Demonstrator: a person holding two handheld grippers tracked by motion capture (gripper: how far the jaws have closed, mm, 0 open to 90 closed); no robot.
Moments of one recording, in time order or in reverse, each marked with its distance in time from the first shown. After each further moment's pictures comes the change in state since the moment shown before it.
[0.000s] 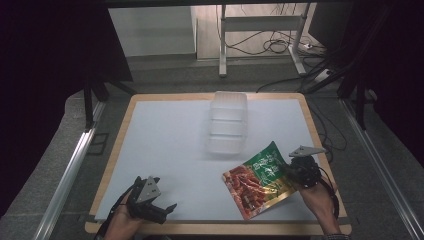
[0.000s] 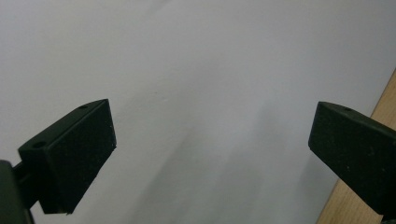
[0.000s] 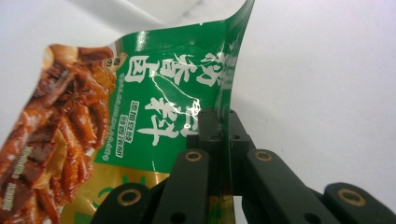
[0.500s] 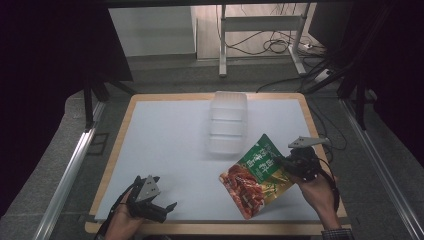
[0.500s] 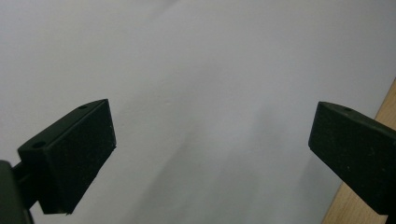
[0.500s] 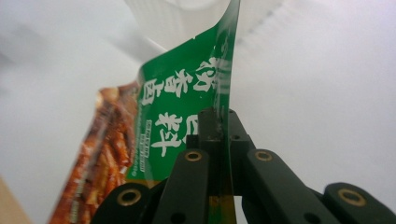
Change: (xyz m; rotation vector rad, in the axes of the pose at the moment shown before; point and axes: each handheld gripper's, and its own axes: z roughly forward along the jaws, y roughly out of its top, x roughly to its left) left arm 0.001 0.001 0.001 -0.011 0.002 -0.007; right arm 0.011 0.035 -0.023 -0.062 0.092 0.003
